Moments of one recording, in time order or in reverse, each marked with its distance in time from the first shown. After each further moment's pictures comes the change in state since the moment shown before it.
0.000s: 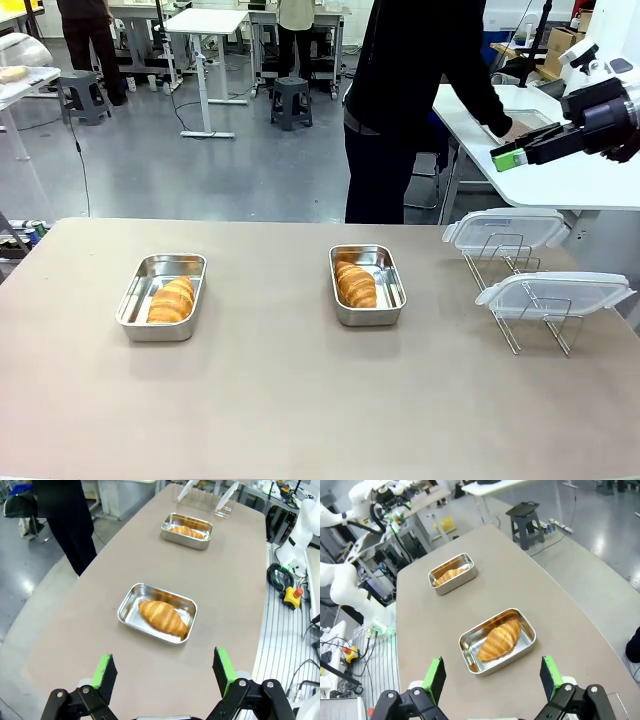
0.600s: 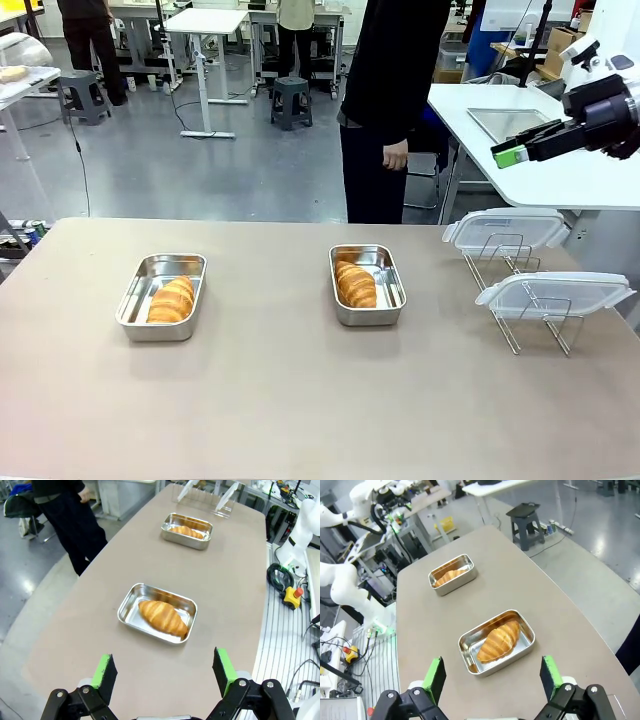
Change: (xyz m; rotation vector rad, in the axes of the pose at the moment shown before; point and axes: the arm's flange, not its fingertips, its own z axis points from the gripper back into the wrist) left arm 0.000 0.000 0.000 0.000 0.000 0.000; right arm 0.004 0.000 0.002 0.000 -0.002 0.006
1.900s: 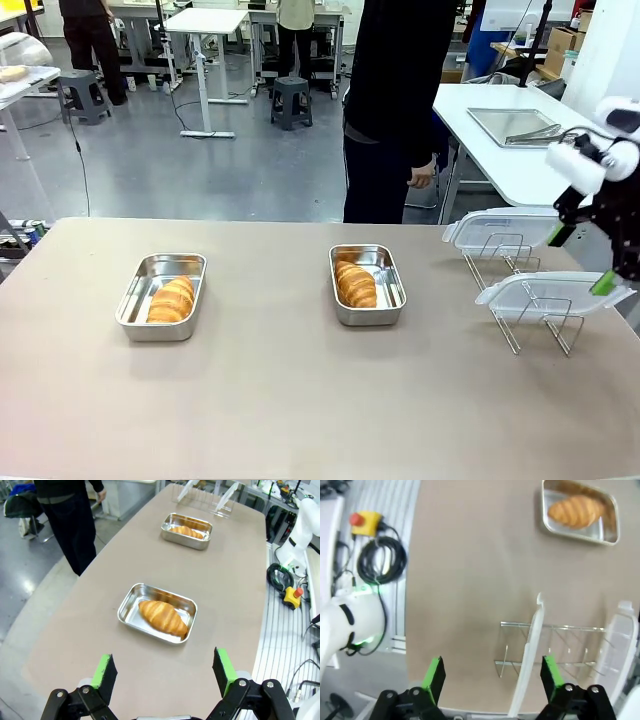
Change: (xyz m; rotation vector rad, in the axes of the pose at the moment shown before) left arm 0.000 0.000 0.000 0.000 0.000 0.000; right arm -0.052 0.143 -0.013 -0.009 0.876 0.592
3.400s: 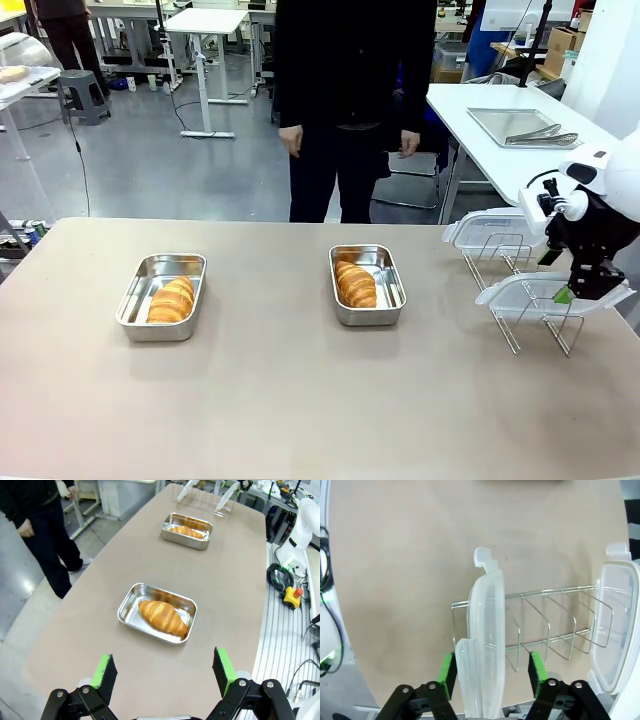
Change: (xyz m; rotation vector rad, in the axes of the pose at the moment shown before) left arm 0.000 0.000 0.000 0.000 0.000 0.000; right arm -0.035 -0.034 -0.066 -0.164 0.110 -0.158
